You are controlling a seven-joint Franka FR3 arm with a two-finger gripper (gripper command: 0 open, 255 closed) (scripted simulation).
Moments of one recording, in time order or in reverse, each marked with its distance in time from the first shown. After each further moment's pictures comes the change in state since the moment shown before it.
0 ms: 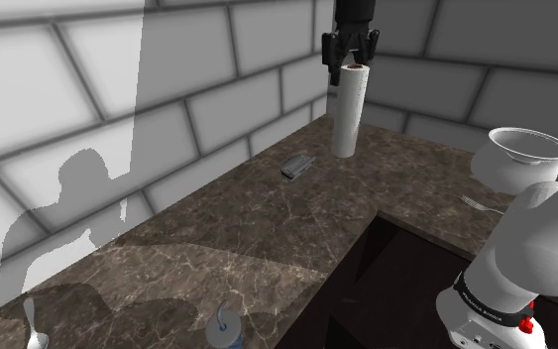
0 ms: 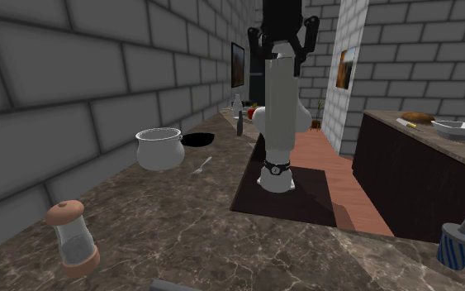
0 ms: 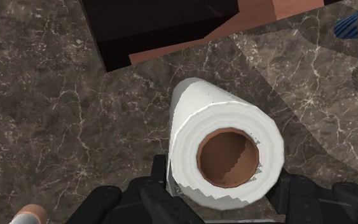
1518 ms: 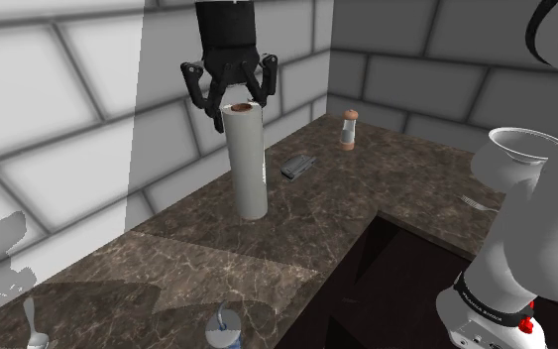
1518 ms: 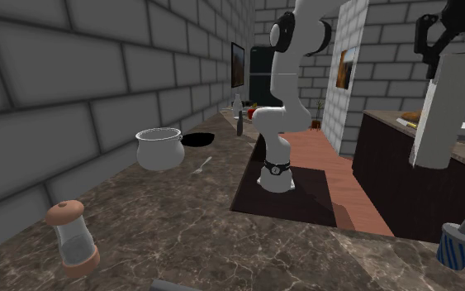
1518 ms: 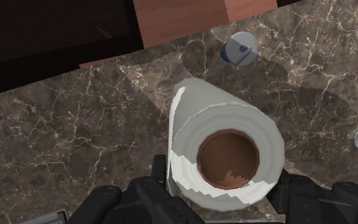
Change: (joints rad) arm 0.217 0.325 0.384 0.344 -0.001 0.019 0.602
